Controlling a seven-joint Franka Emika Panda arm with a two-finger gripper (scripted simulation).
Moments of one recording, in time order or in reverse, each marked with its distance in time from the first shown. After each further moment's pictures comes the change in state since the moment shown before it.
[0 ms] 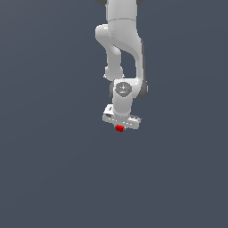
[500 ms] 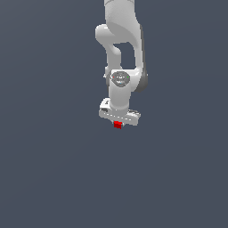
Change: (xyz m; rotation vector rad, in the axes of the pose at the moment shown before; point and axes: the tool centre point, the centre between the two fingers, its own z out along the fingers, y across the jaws) arm 0.014 0.010 -0.055 0.000 0.000 0.000
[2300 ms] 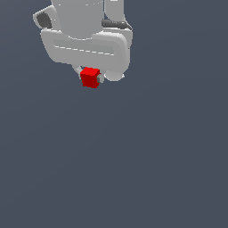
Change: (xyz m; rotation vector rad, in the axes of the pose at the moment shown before) arm 0.095 0.061 -0.335 0.000 0.002 0.000
